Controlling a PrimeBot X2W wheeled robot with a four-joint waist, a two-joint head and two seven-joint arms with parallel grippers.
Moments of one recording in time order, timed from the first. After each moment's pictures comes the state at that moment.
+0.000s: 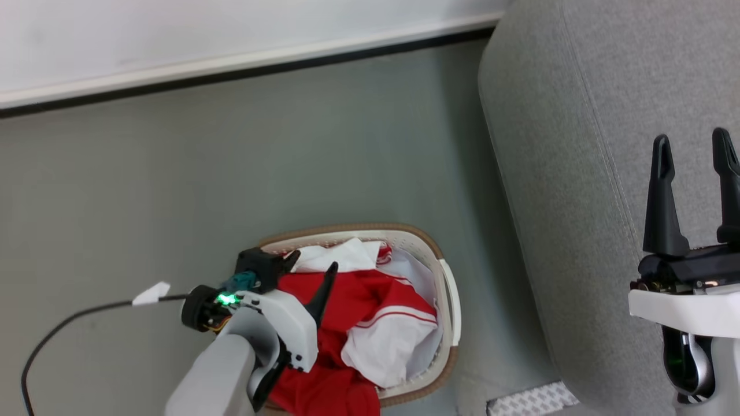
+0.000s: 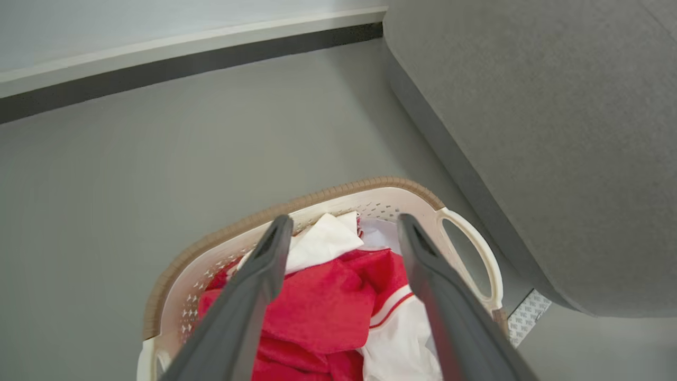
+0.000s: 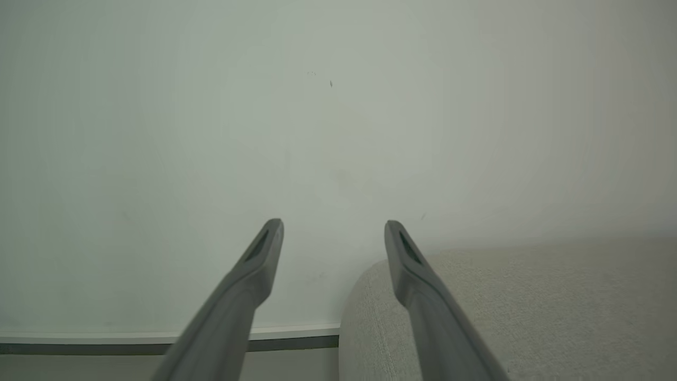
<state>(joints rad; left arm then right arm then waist) -0.54 0.10 -0.40 0.67 -0.25 -0.13 -0.08 -0.34 -0.08 0.00 -0.04 0.26 0.13 -0.26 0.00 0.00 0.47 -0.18</state>
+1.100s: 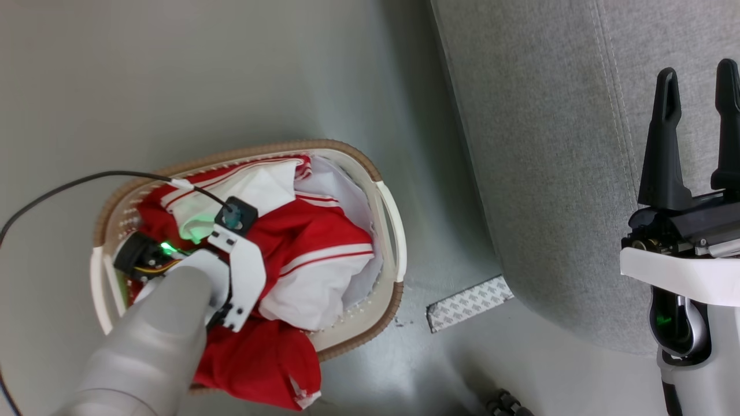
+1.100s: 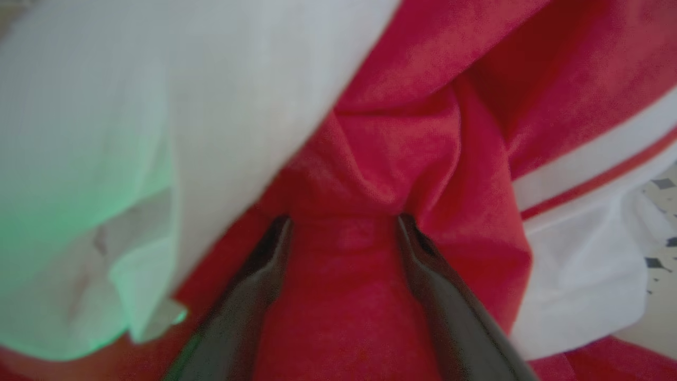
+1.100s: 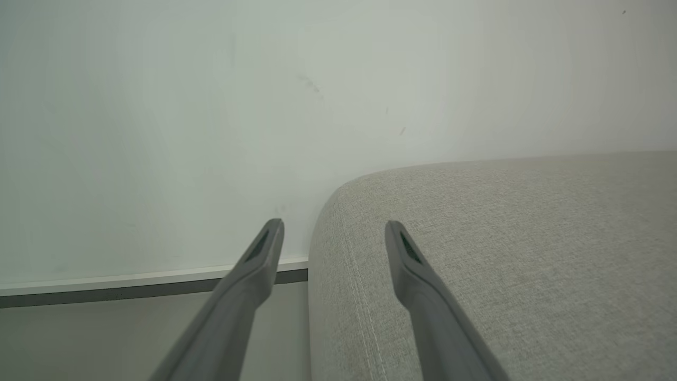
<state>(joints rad) -0.96 0.17 -0.71 1.27 -0.21 -0.13 0.17 -0.47 -0.05 0.06 -0.09 0.36 0.13 -0.26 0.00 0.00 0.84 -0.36</state>
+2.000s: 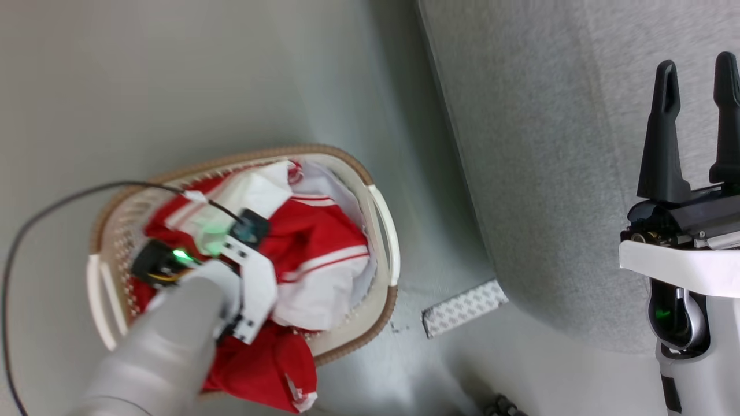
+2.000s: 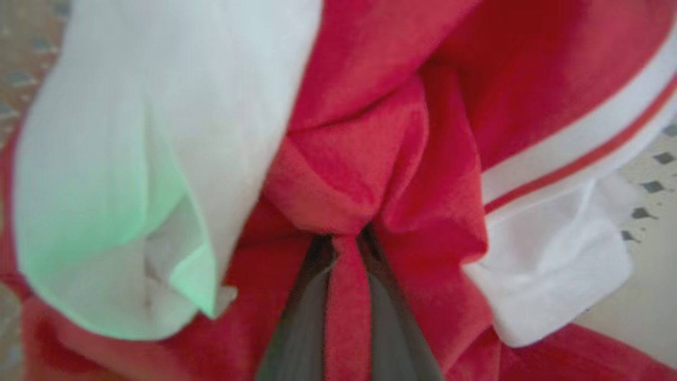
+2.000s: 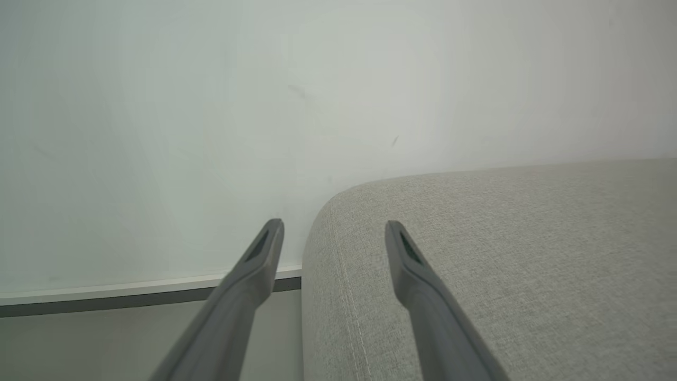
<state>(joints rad) -0.95 0.20 -0.89 1.22 -0.34 -0.13 0.15 -0.49 -0.05 0.06 -0.07 0.37 0.13 -0.26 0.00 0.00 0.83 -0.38</state>
